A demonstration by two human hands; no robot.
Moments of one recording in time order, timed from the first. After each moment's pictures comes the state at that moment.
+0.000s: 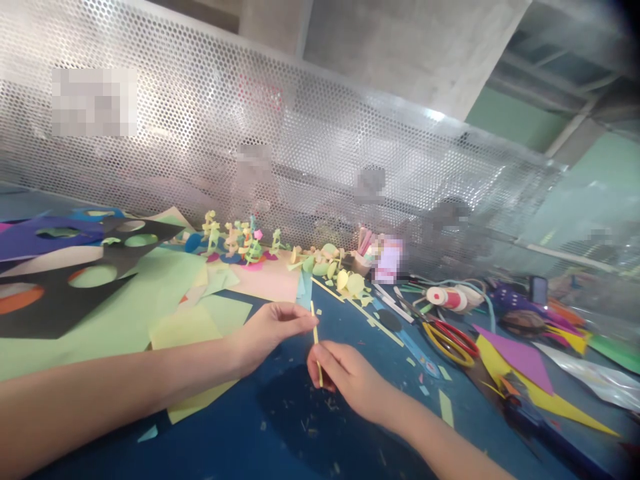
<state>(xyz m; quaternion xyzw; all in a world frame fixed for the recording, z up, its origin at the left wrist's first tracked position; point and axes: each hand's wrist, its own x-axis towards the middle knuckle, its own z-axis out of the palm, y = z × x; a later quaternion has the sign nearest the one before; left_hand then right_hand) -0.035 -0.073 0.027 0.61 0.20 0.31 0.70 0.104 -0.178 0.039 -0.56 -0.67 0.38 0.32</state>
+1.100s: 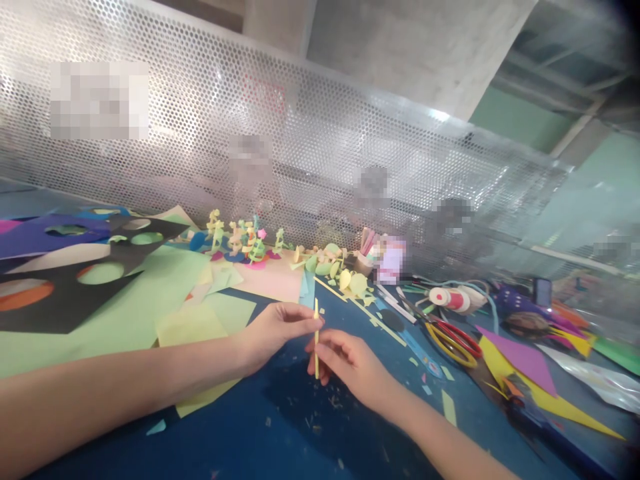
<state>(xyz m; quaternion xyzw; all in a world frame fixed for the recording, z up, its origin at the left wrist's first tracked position) -0.037 -0.074 0.026 0.60 0.15 0.29 0.73 0.106 -0.172 0.029 -0.53 -0.60 0.43 0.42</state>
